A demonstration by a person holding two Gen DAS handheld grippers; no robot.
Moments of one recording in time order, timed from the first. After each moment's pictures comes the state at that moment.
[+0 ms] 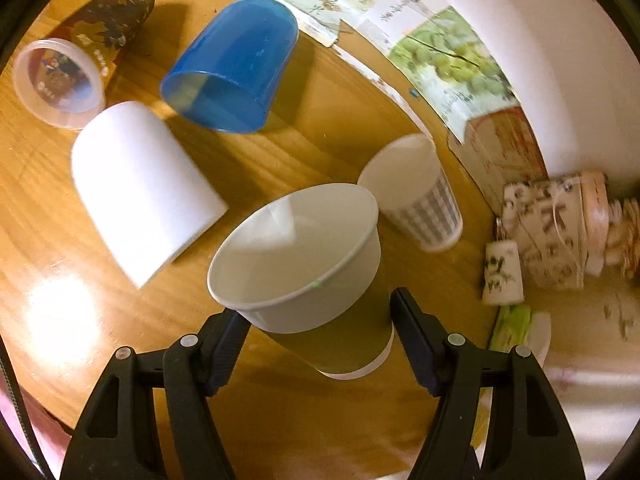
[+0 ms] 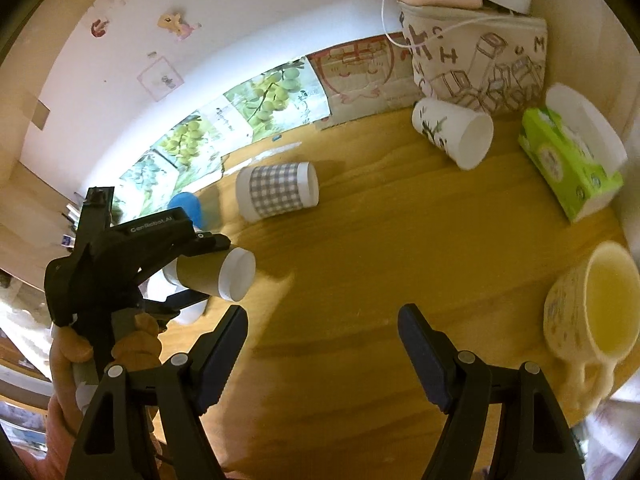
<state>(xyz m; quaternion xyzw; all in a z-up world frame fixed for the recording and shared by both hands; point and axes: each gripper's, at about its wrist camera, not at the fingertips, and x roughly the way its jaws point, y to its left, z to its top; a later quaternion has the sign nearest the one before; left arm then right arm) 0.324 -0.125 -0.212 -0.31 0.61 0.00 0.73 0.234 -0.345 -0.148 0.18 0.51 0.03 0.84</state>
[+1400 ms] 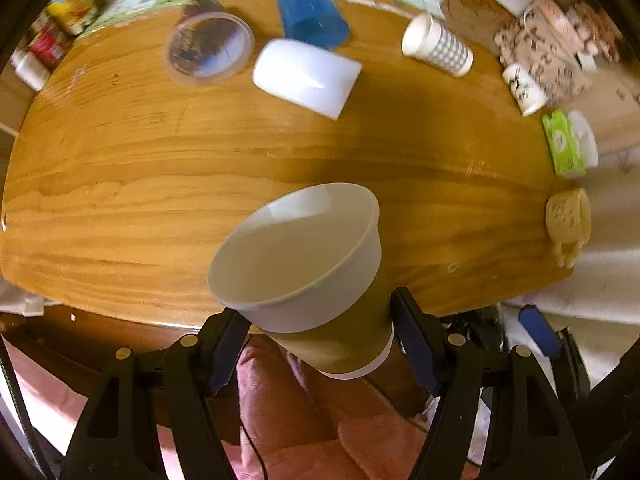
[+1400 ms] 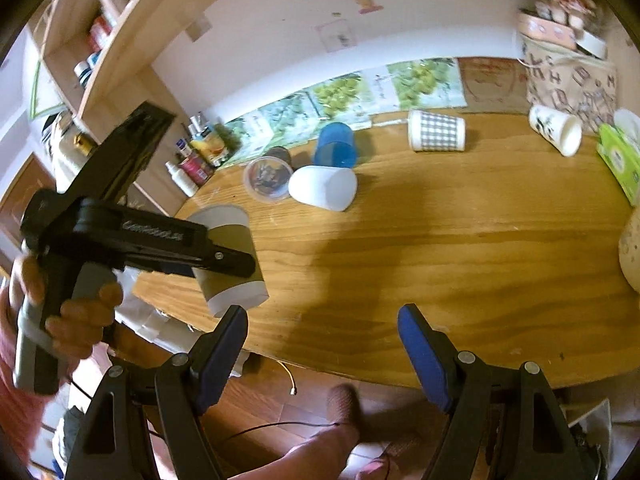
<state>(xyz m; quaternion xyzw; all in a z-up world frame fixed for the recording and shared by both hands) 0.186 -0.050 -0.171 -0.06 0.69 -0.08 0.72 0.088 -0.231 -0.148 0.10 0.44 0.21 0.87</state>
